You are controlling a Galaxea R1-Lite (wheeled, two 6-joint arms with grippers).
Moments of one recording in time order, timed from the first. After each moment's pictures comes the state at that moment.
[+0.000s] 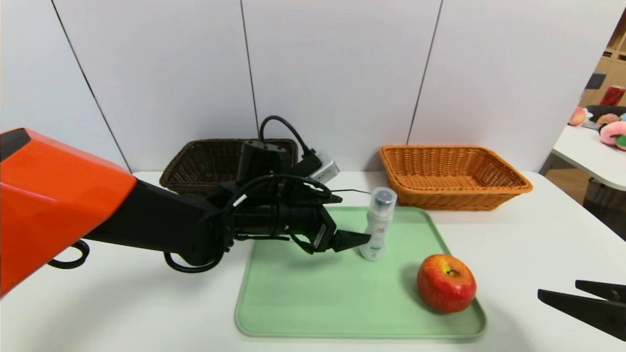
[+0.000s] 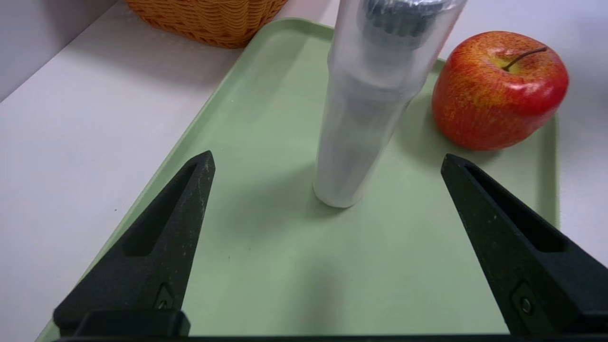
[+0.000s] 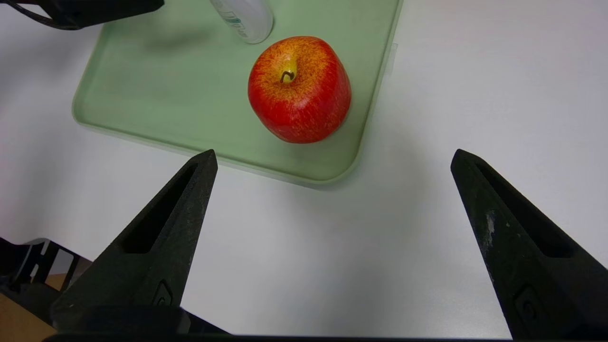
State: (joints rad) left arm -0.64 2.01 -1.13 -0.56 -0.55 0.20; right arm 0.04 0.94 -0.58 0.23 0.39 0.10
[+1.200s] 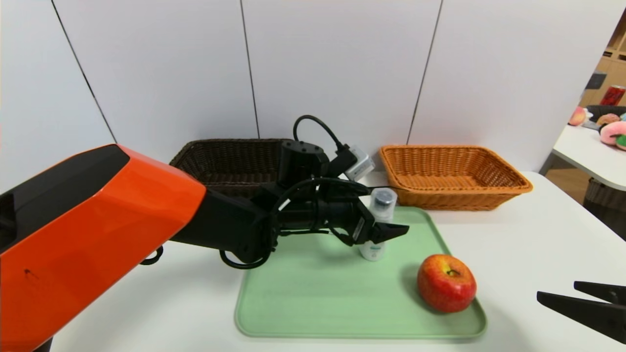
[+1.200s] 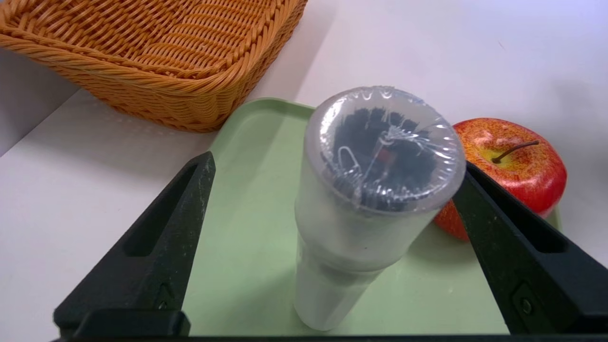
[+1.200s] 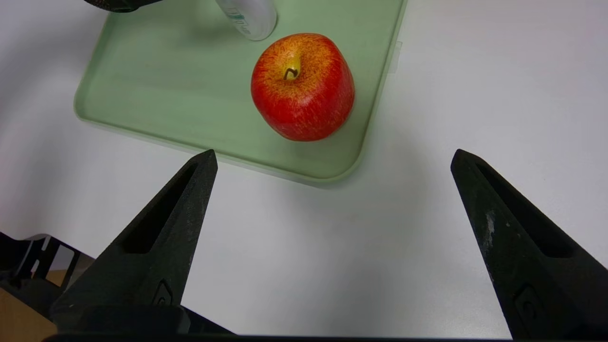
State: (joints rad) left arm -0.72 2.16 -1.32 -0.64 -0.55 0.13; right arm 0.05 0.94 -0.57 0.23 0.39 0.10
